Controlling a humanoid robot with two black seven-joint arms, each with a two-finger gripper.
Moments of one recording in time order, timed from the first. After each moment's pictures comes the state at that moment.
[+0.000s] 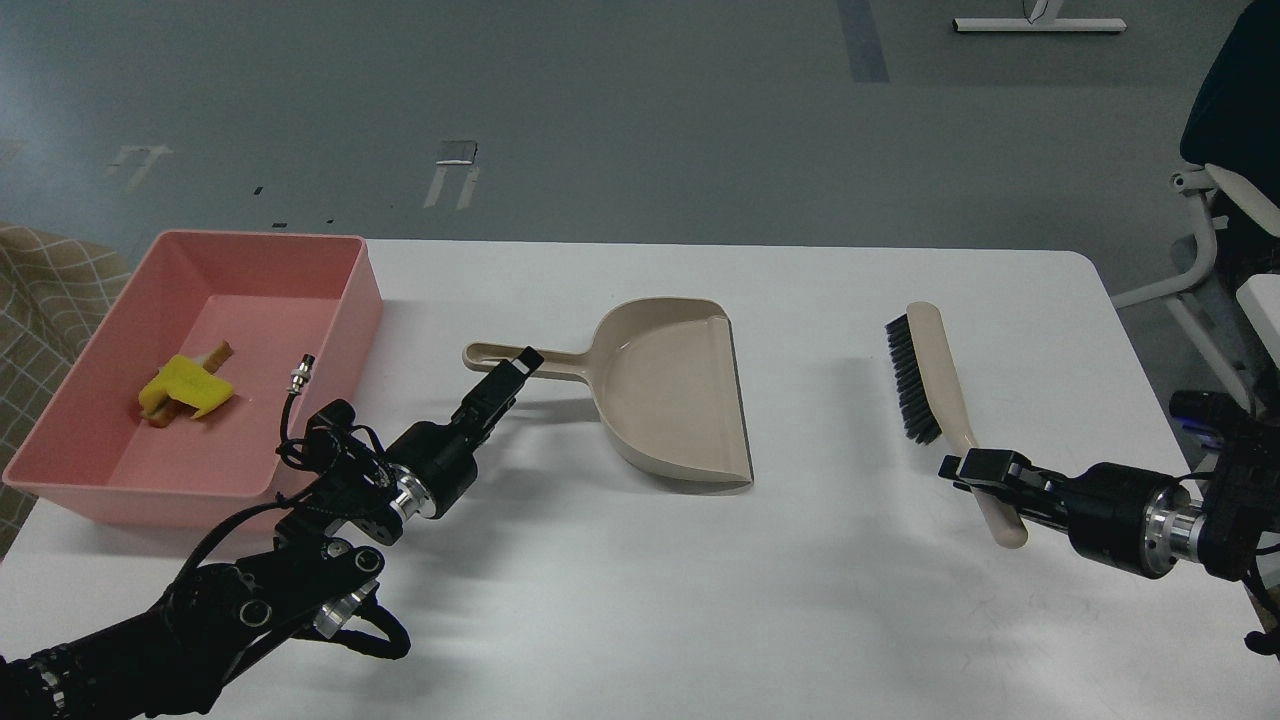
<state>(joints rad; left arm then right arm) -0.40 0.39 -0.46 -1.09 0.96 0.27 -0.43 0.58 -0.98 0.32 1.54 -0.98 0.20 0.08</state>
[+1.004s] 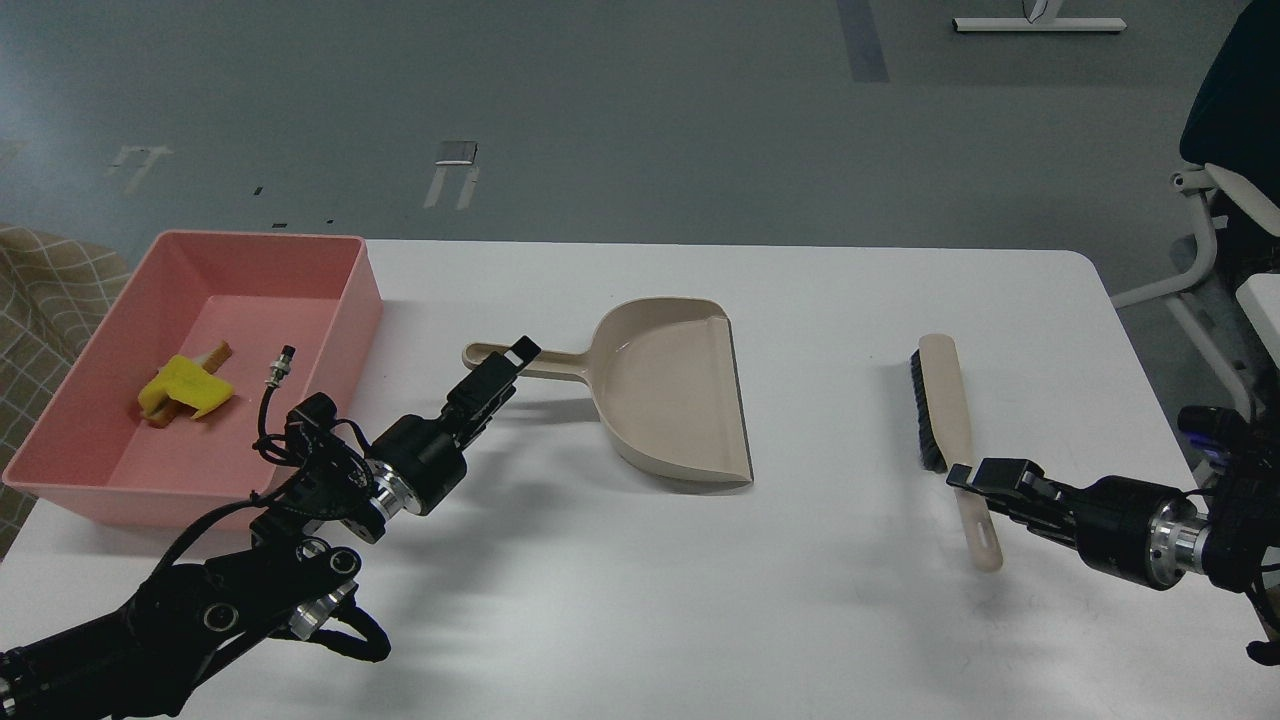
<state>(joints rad) -0.39 0.47 -0.46 -1.19 0.95 0.26 -0.48 0.55 -0.97 0.31 1.49 -0.95 0.21 0.08</state>
